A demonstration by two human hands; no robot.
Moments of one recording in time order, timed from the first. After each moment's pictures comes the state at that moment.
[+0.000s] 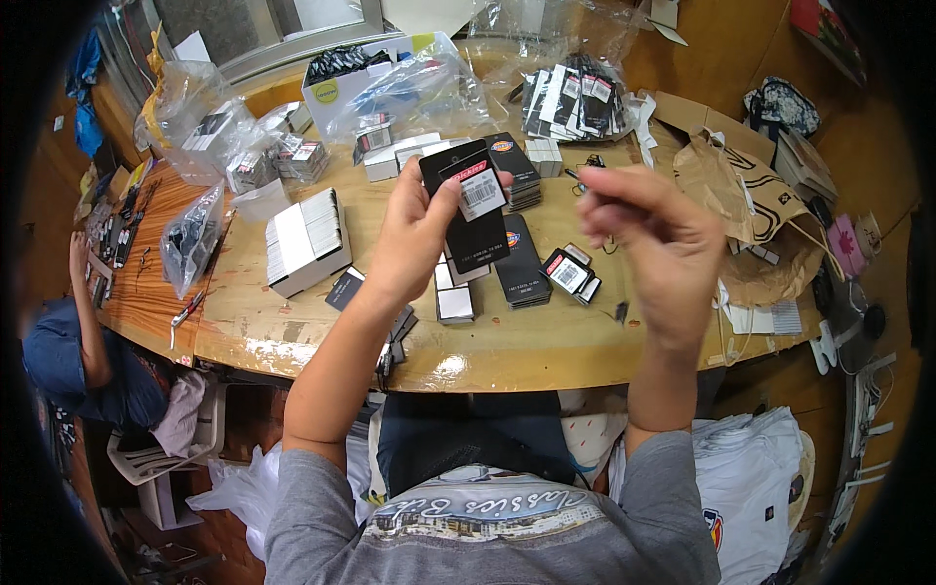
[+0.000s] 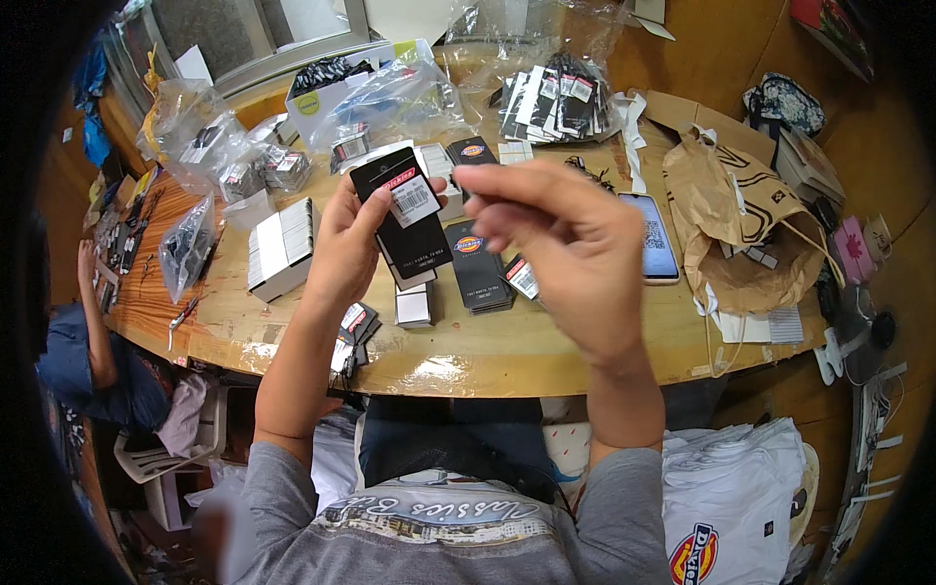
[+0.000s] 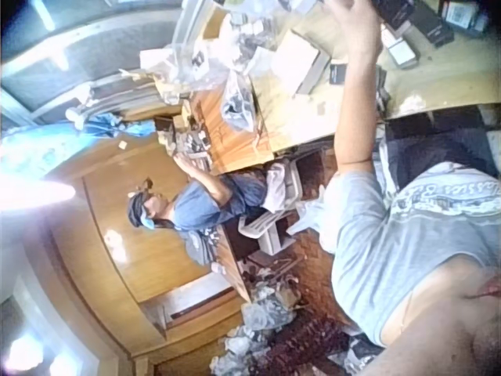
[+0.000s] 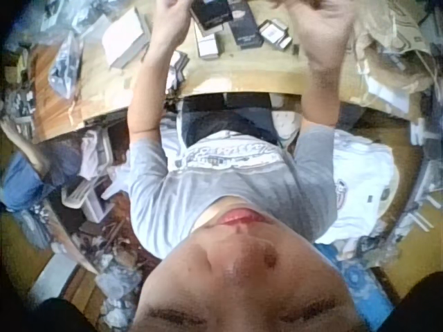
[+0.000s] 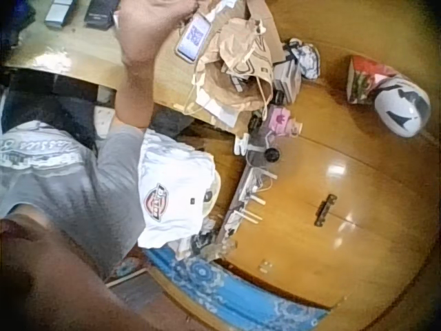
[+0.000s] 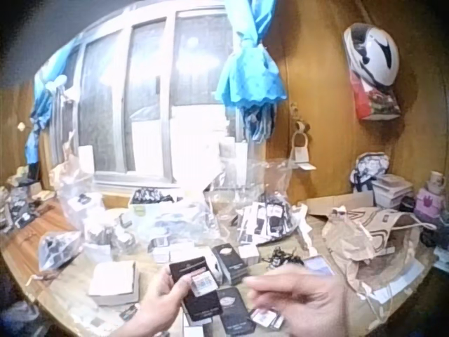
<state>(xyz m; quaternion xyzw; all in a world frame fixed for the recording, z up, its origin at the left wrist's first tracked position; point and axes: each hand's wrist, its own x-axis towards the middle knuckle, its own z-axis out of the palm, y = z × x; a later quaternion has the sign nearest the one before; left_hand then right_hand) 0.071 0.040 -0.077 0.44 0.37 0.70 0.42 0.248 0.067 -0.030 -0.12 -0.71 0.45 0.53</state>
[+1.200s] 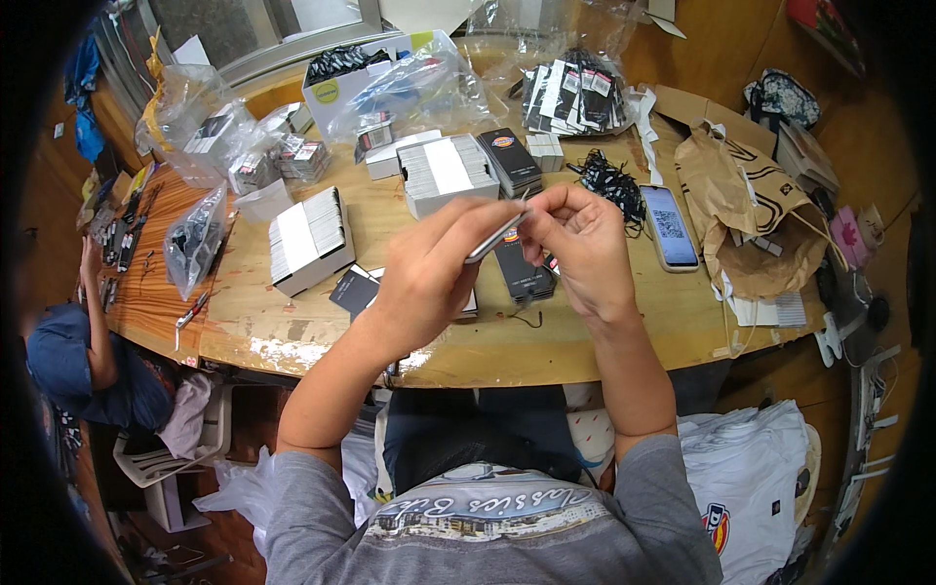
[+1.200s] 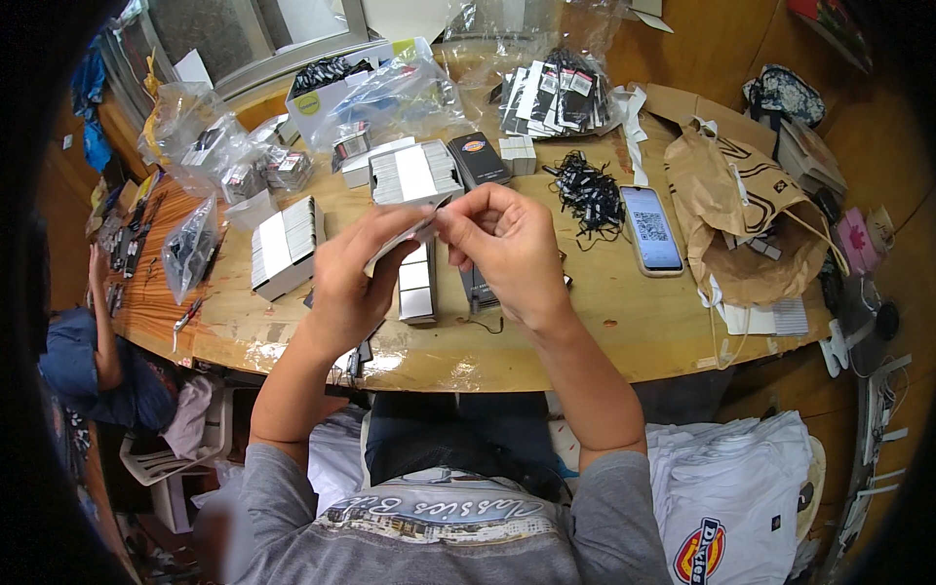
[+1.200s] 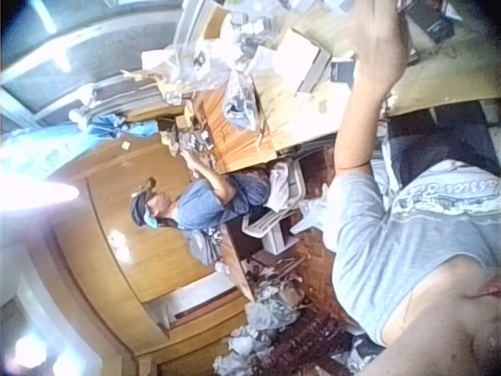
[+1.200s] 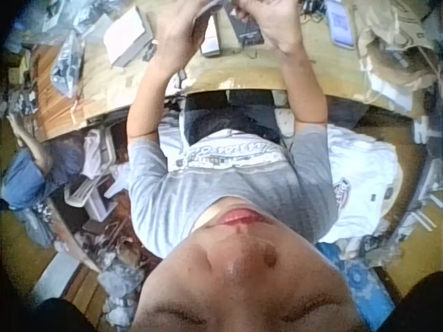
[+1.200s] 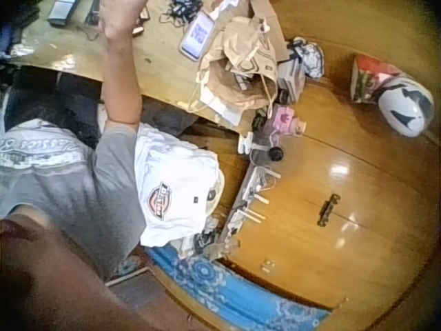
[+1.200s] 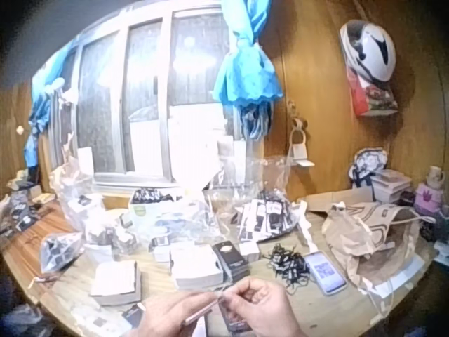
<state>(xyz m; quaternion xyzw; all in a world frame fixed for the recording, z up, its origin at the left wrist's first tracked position) 0.072 0.014 -0.075 0.77 0.40 0.49 -0.07 0.214 0.076 -0.077 -0.16 -0.56 0.66 0.47</state>
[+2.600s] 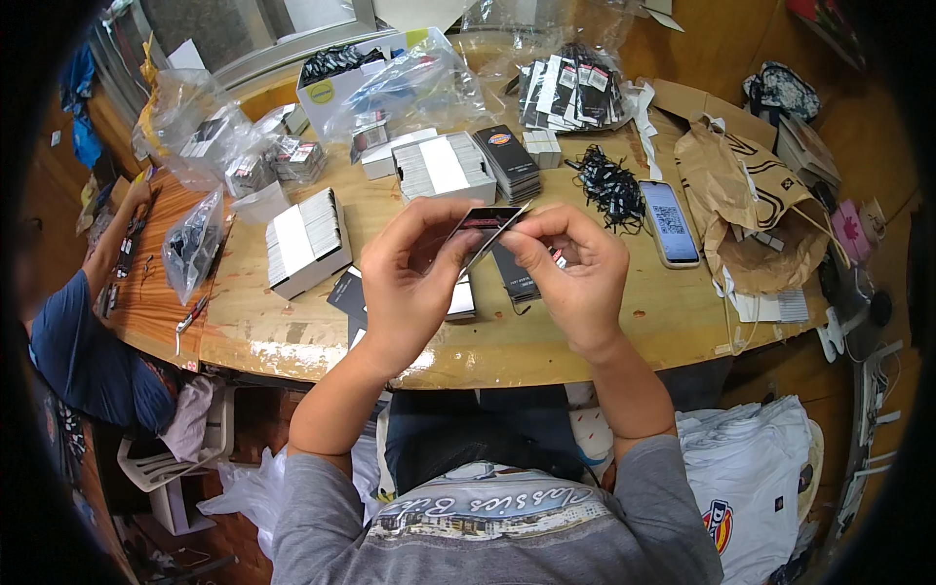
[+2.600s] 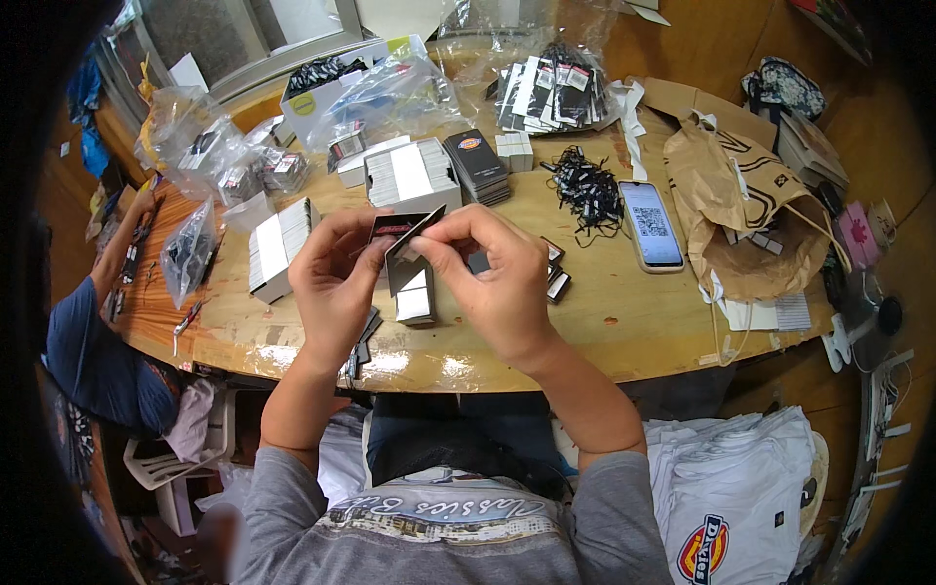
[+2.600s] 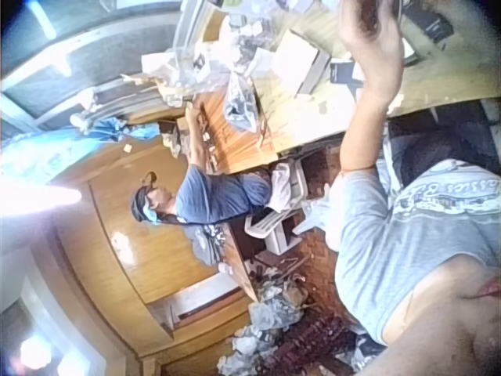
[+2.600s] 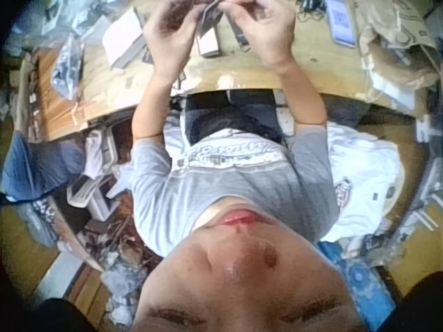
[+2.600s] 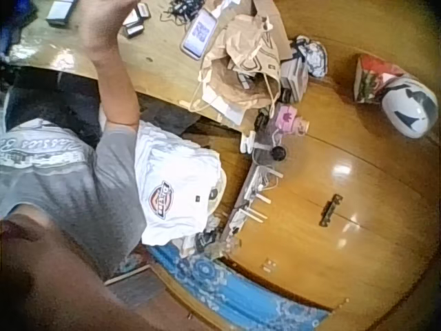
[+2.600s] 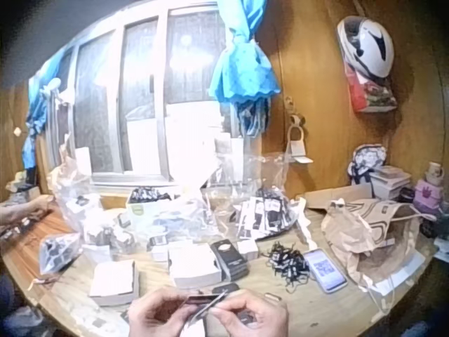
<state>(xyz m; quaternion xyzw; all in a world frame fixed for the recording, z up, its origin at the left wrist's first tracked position) 0.081 0.006 -0.082 0.59 0.41 0.67 0.19 0.211 0.057 -0.084 -0.19 -0.68 0.43 0.57</state>
